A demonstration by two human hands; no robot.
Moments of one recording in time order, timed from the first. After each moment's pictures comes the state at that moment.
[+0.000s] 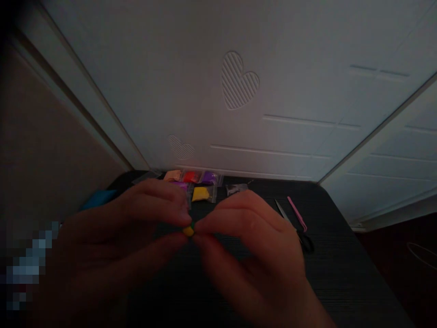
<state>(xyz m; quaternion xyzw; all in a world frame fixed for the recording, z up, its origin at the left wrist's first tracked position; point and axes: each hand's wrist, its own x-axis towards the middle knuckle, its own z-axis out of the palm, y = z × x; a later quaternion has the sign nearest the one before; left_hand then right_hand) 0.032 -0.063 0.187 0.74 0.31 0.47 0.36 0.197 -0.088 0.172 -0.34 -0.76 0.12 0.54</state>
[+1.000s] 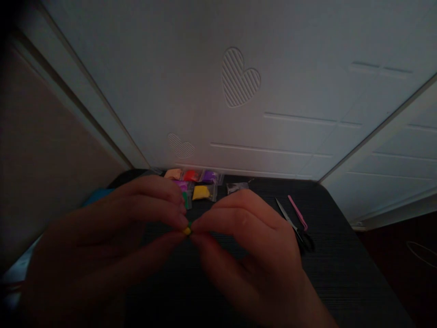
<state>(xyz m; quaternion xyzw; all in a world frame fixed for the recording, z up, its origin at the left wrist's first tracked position) 0.027 -0.060 0.191 0.79 0.32 0.43 0.30 0.199 -0.089 0.174 -0.34 -0.77 0.13 0.52</state>
